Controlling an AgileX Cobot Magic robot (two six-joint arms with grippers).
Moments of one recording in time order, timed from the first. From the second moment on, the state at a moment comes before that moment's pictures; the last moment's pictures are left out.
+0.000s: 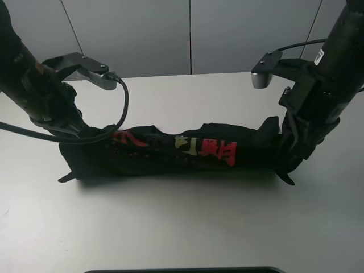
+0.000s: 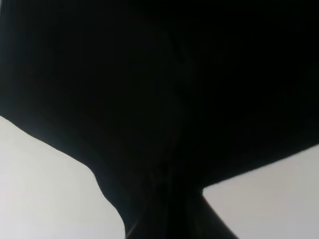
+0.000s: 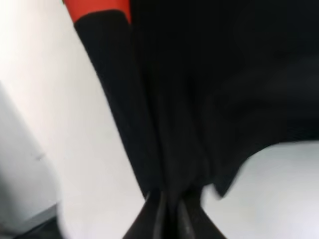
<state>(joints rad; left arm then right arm) -0.58 1.54 -0.95 0.01 0.83 0.18 0.43 1.51 -0.95 0.18 1.12 -0.66</state>
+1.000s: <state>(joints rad) -0.58 1.74 -0.82 0.84 0.32 -0.71 0.43 1.83 -0.95 -0.19 0.41 -0.30</state>
